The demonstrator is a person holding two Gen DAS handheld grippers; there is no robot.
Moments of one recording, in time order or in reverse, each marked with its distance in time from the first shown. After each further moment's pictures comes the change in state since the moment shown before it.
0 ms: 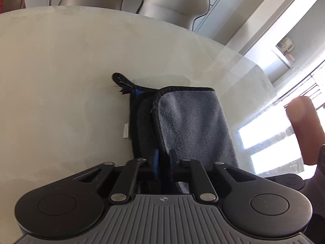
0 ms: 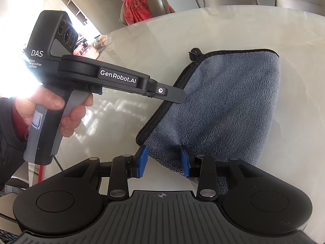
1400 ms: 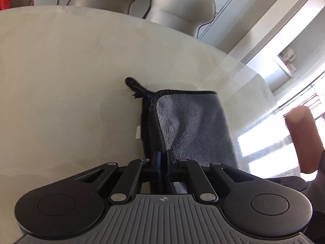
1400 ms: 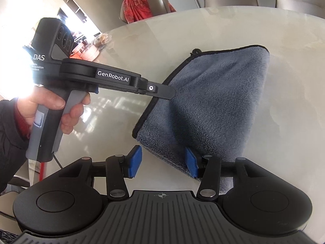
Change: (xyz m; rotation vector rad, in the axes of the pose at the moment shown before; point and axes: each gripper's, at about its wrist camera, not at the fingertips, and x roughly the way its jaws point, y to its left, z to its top) left arm -0.020 0.008 -0.002 -0.020 -0.054 -0.045; right arm -0.008 0.009 0.004 -0.011 0.003 -0.007
